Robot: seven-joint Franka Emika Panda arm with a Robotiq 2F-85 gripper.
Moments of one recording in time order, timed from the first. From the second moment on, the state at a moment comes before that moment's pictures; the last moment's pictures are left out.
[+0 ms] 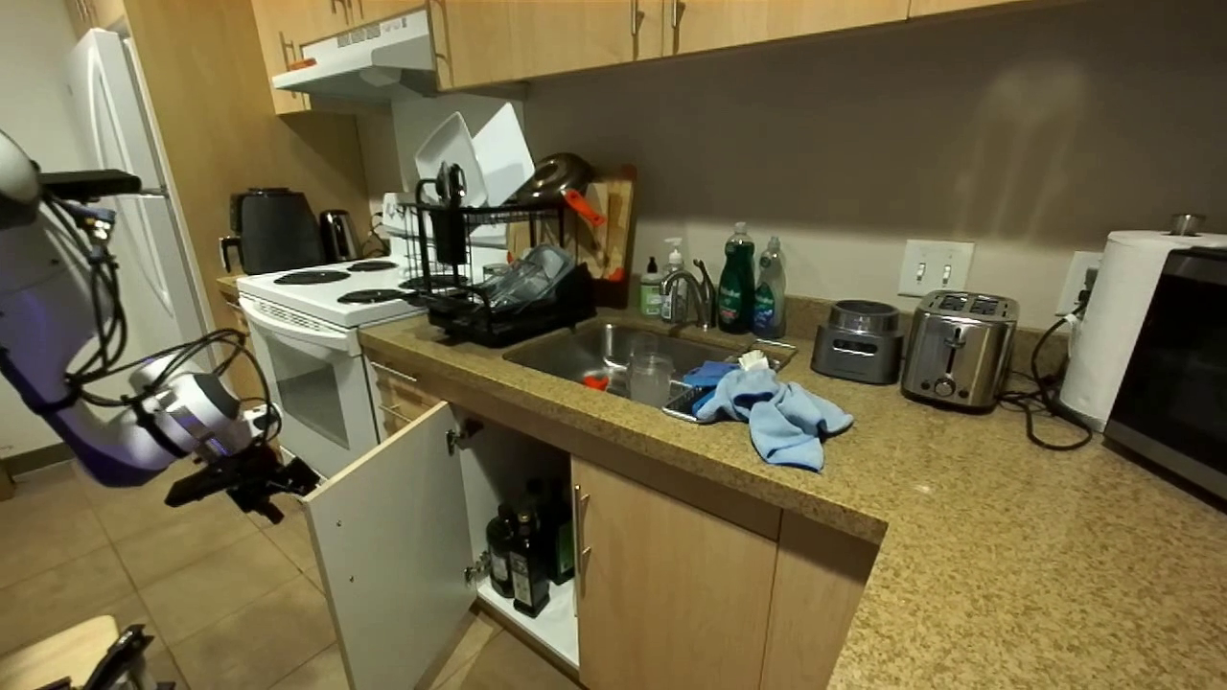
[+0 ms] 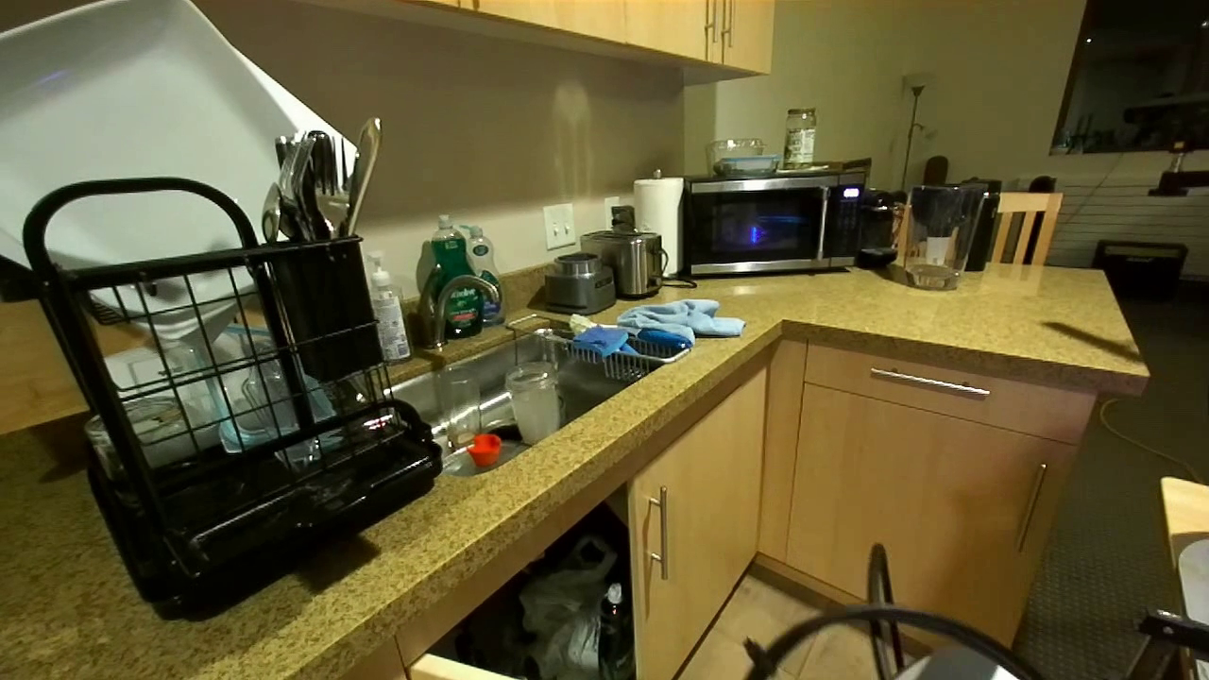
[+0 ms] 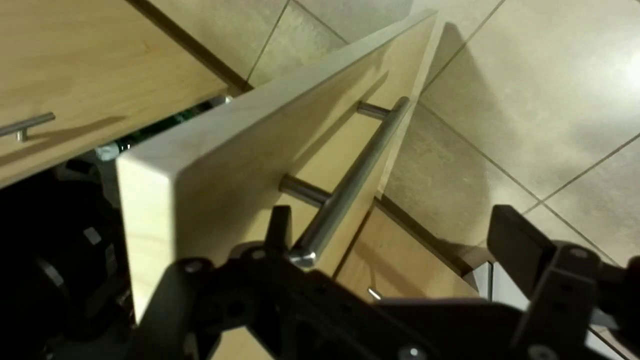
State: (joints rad) arm 1.28 0.87 -0.33 -1.92 -0.45 2.73 0.81
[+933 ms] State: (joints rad) arm 1.77 0.85 -0.68 -1.96 -0.64 2.75 1.14
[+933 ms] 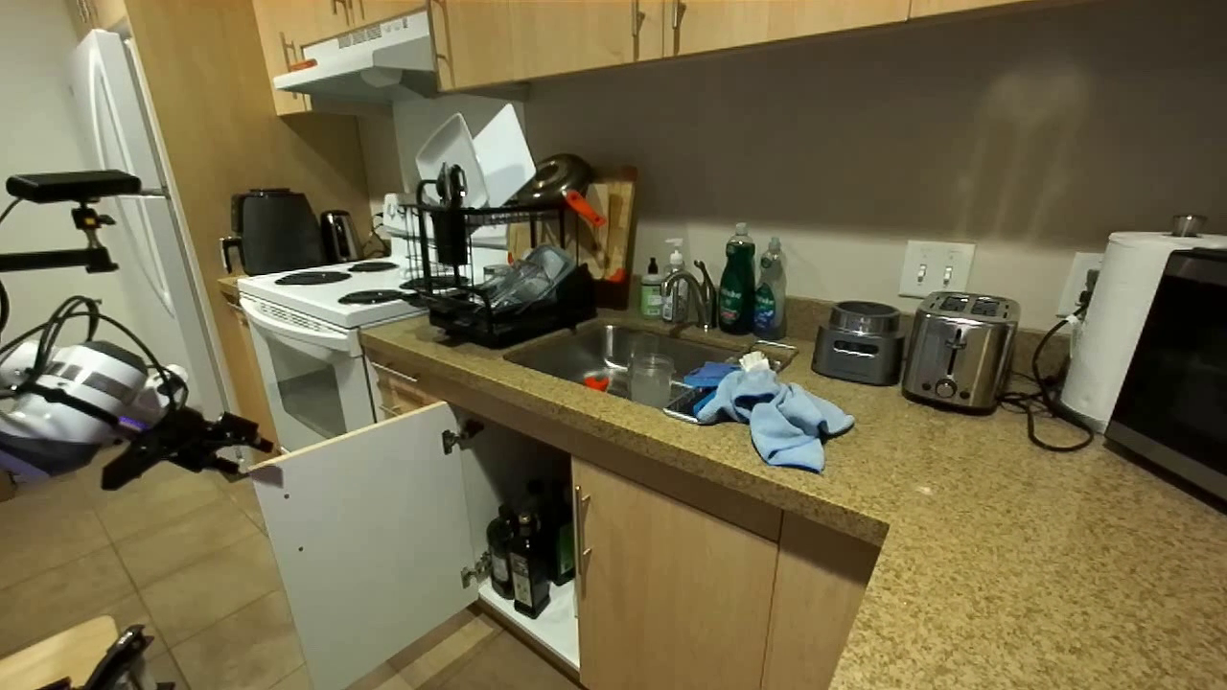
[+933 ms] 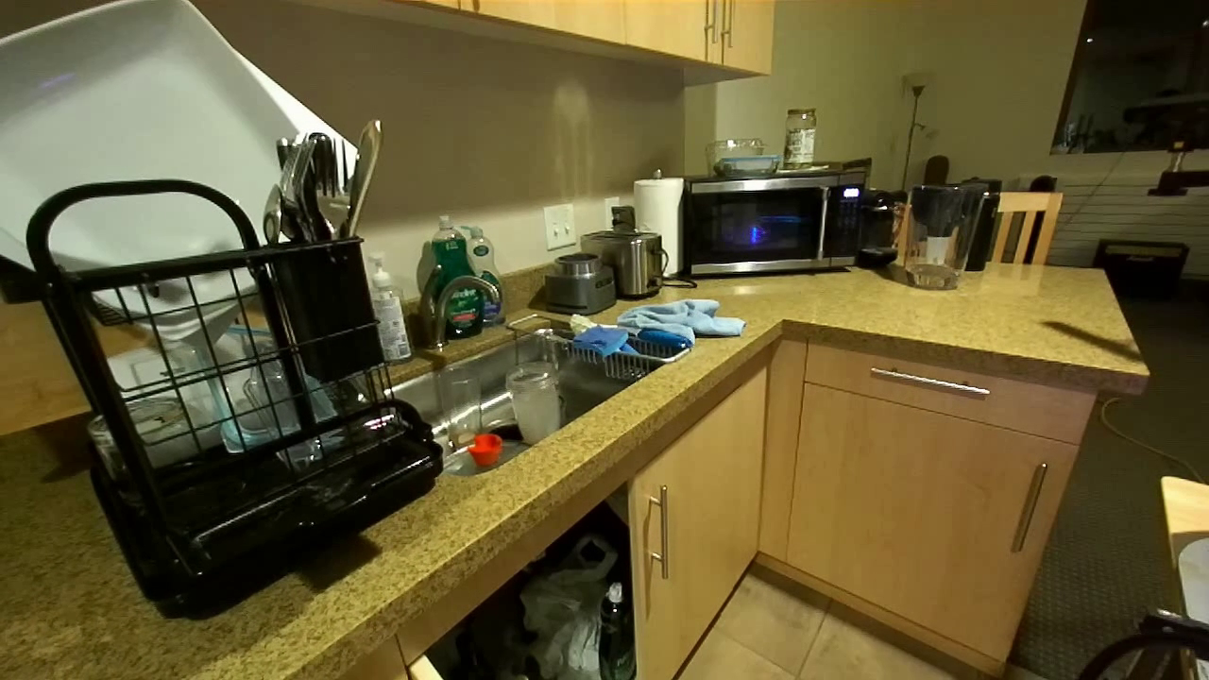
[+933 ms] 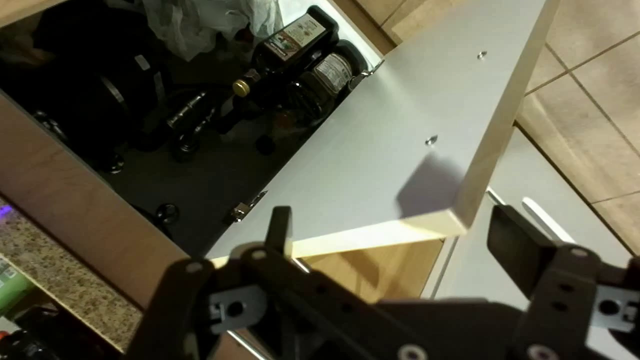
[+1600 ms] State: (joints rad) arm 1.58 0.74 -0.77 -2.07 -0.63 2.78 1.16
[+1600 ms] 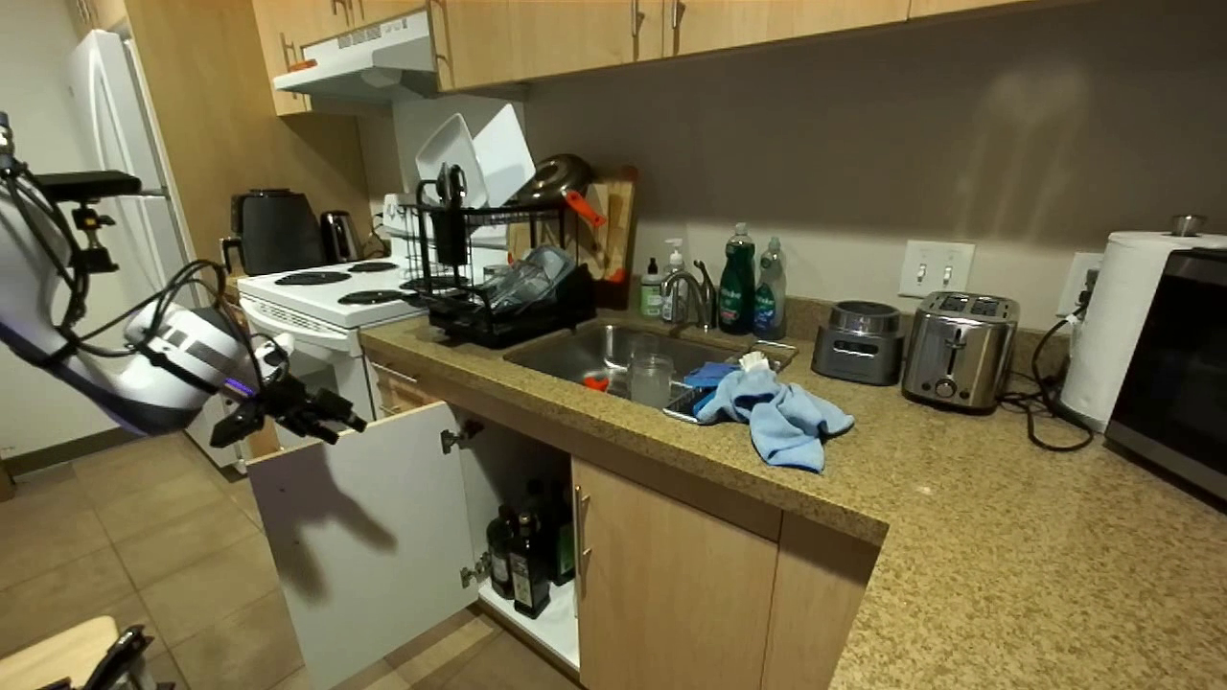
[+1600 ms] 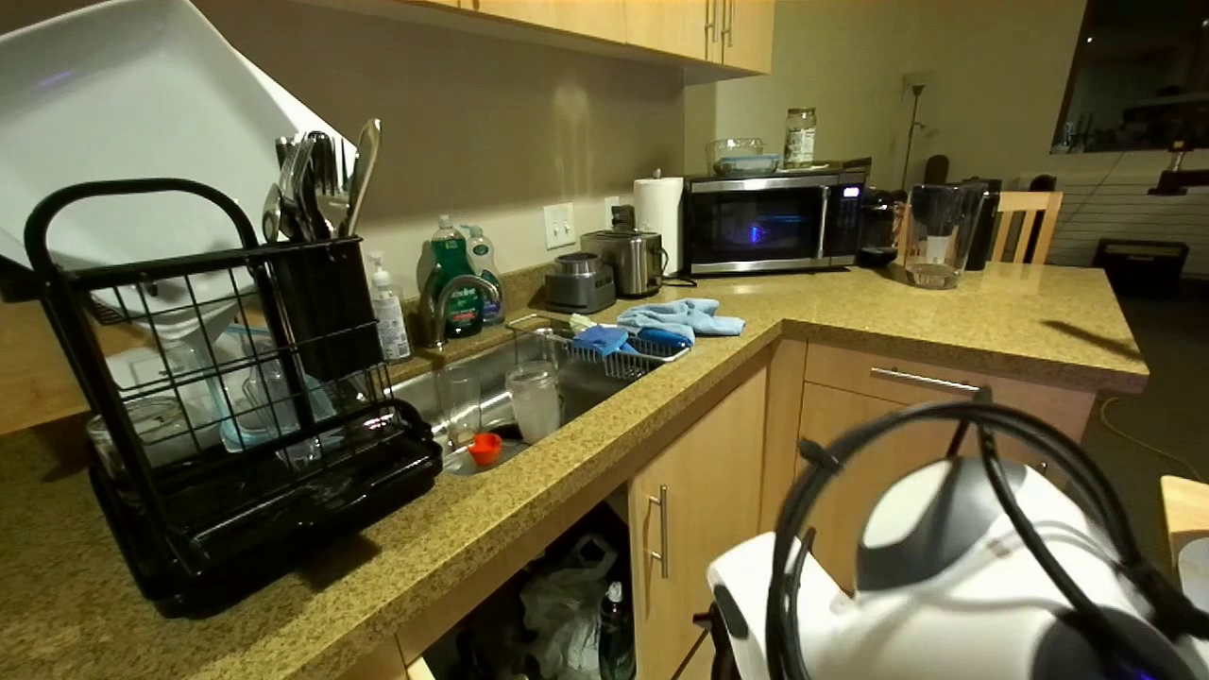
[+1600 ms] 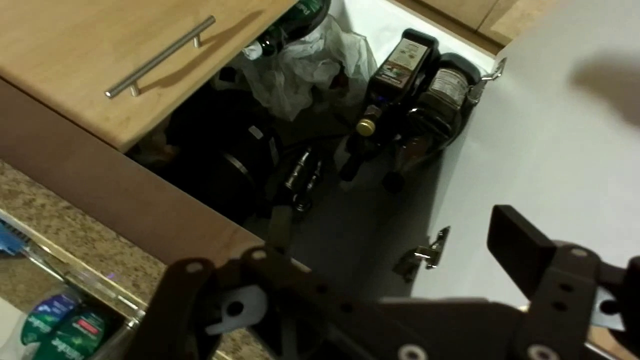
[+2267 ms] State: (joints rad) arm 0.92 0.61 -0.42 -2.08 -0.32 2.82 0.74
